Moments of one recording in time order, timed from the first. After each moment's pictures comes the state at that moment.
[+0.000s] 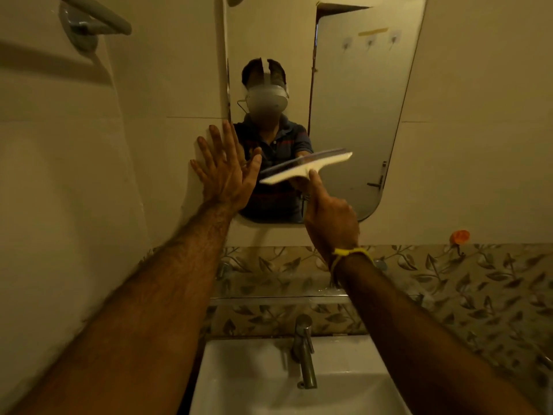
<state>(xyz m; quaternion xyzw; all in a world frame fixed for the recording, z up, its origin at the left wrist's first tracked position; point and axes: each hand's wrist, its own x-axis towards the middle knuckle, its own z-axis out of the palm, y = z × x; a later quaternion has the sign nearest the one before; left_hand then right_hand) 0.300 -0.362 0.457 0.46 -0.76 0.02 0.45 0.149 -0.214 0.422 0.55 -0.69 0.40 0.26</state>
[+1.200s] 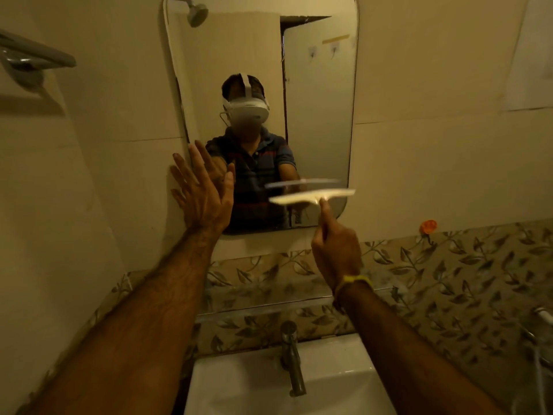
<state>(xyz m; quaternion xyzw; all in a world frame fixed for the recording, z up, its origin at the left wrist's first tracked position) 0.274 -0.336 0.449 0.47 -0.72 -0.02 0.51 0.094 -0.179 0.373 0.46 -0.69 0.52 0.19</state>
